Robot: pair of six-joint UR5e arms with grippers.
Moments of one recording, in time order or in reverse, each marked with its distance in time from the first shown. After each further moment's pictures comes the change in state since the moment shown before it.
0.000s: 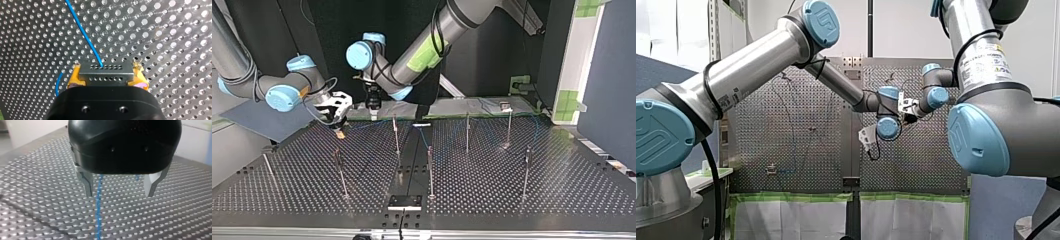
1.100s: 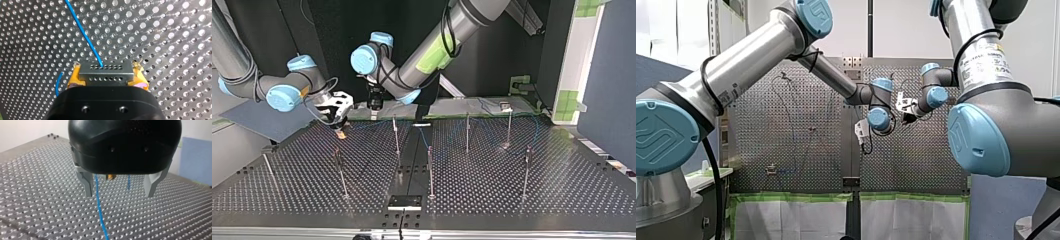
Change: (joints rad) left arm 0.036 0.069 -0.055 -0.118 0.154 0.047; right arm 0.006 -0.003 0.000 0.000 0.002 -0.001
